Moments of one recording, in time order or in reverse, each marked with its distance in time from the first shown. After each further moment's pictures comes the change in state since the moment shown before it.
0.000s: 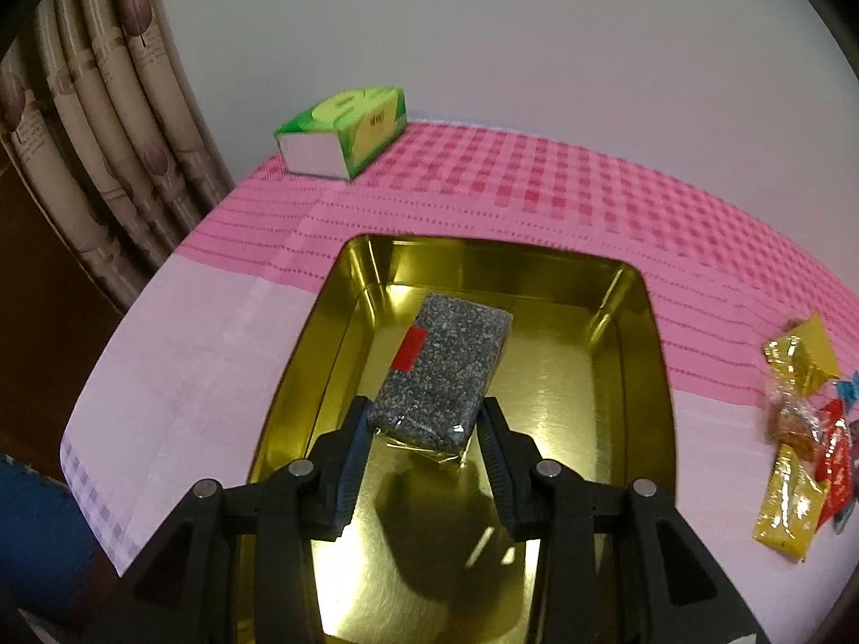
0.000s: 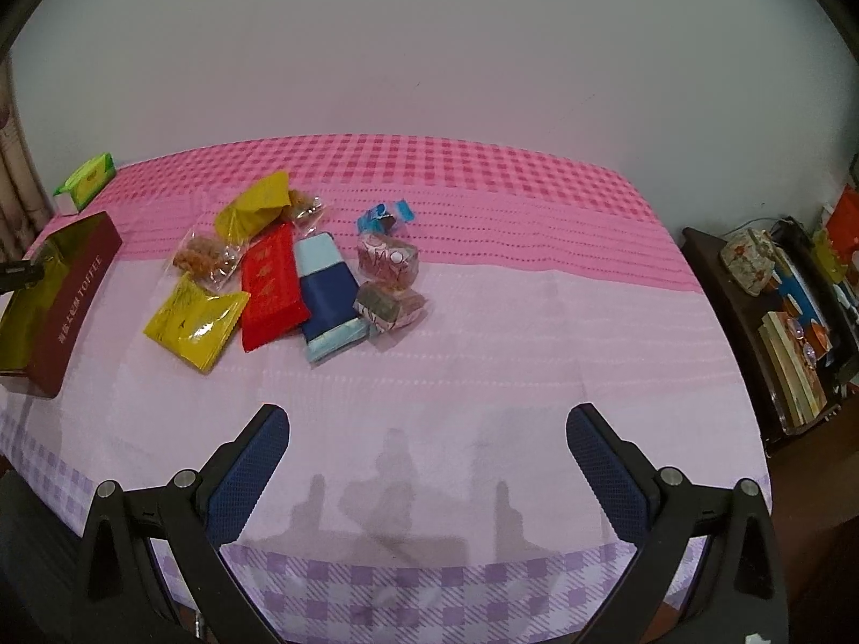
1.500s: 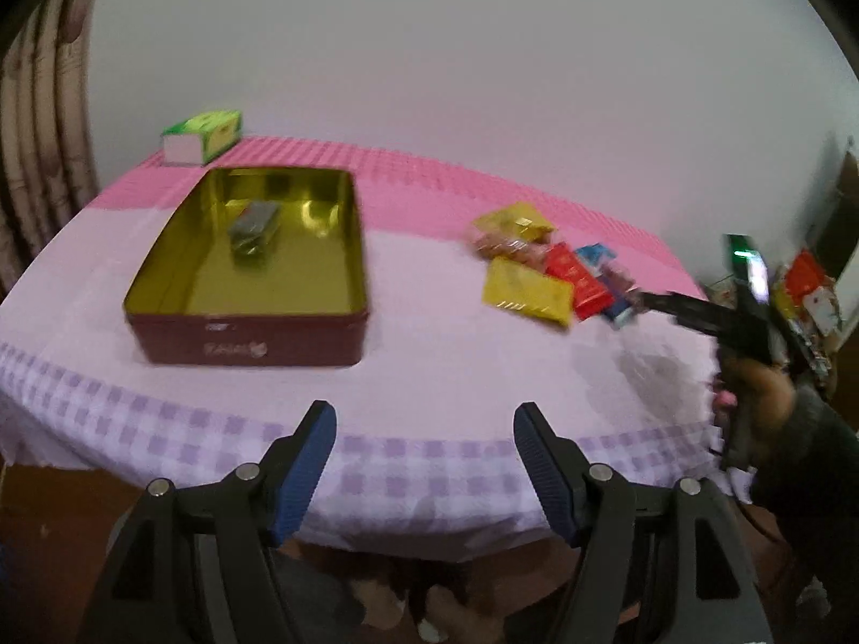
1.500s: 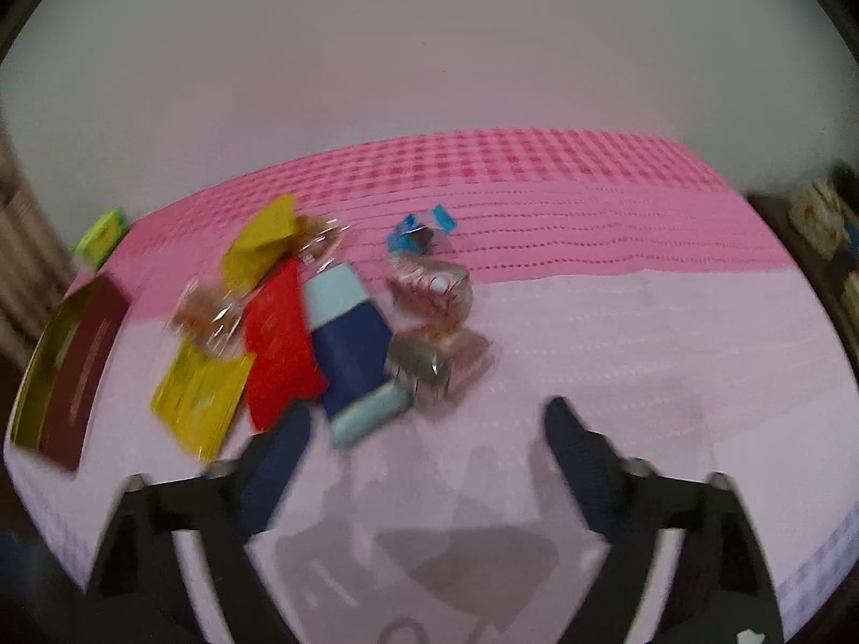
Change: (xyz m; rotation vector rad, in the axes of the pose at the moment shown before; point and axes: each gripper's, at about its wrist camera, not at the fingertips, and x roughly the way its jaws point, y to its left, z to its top) left arm -0.158 -0.010 -0.185 0.134 -0.155 -0.538; right arm 0.082 0.000 0.027 0.168 -0.019 0.165
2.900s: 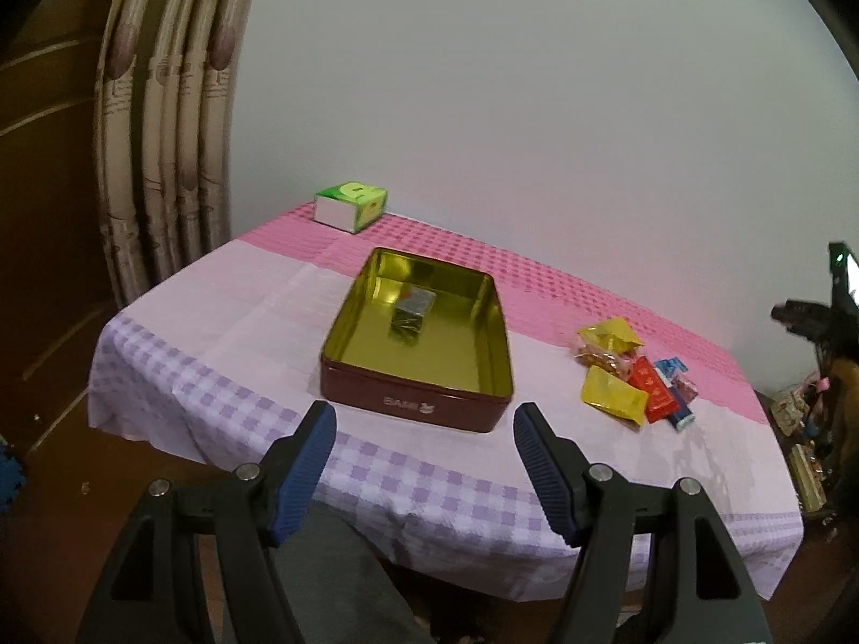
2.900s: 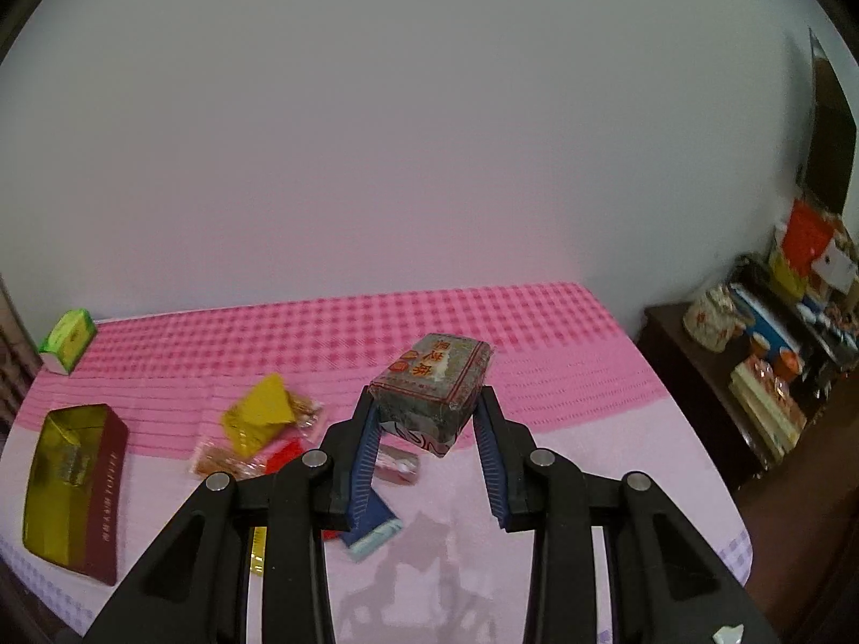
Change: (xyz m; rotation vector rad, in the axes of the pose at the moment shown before) left arm -0.097 0.044 -0.003 -0.188 -0.223 0.270; right arm -0.135 0.054 0.086 -0.032 -0.246 -0.226
